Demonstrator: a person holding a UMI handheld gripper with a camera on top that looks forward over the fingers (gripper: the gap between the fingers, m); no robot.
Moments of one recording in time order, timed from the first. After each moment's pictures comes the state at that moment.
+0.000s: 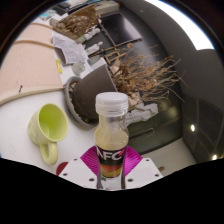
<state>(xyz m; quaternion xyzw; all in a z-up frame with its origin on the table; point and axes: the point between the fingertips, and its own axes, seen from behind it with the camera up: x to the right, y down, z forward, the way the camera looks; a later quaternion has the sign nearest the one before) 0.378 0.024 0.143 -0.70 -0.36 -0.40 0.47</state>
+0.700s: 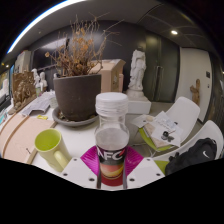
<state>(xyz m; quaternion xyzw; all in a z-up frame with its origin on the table) 0.401 -0.001 0.041 -0.85 0.01 -0.03 0.52</state>
